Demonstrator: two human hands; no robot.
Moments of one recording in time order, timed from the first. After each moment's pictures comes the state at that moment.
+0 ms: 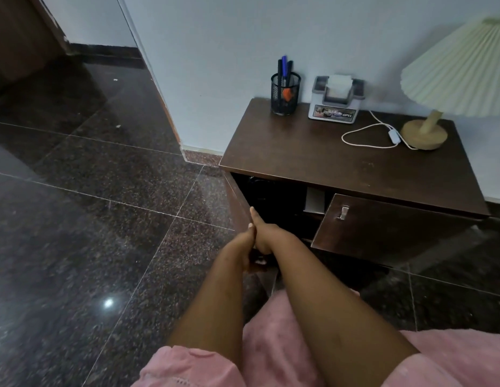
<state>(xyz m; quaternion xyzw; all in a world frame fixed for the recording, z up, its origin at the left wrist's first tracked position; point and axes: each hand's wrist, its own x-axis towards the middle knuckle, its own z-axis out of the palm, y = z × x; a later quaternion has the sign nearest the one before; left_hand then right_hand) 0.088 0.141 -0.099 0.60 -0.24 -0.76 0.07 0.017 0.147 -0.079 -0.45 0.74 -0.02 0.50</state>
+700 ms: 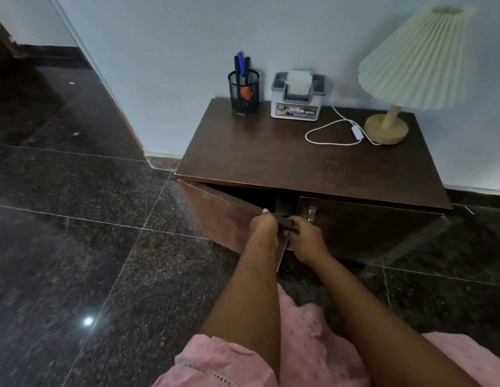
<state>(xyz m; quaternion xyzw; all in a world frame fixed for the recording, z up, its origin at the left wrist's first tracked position) -0.053 0.125 -0.104 0.67 -0.25 -0.68 0.17 -0.112 0.198 -0.125 -0.37 0.80 -0.32 0.34</state>
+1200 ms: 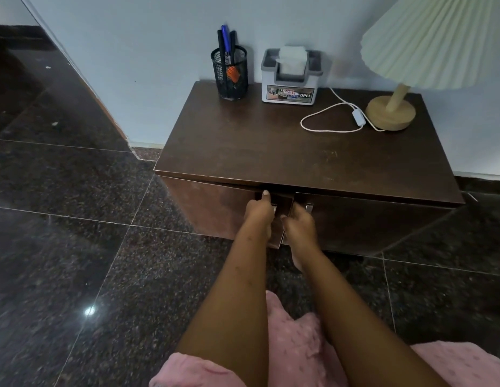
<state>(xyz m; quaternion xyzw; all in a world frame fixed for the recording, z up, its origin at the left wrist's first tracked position) -0.071 0.095 -0.135 0.65 -0.40 -0.63 0.15 -0.110 0.169 -0.148 -0.13 0.70 -0.56 0.42</state>
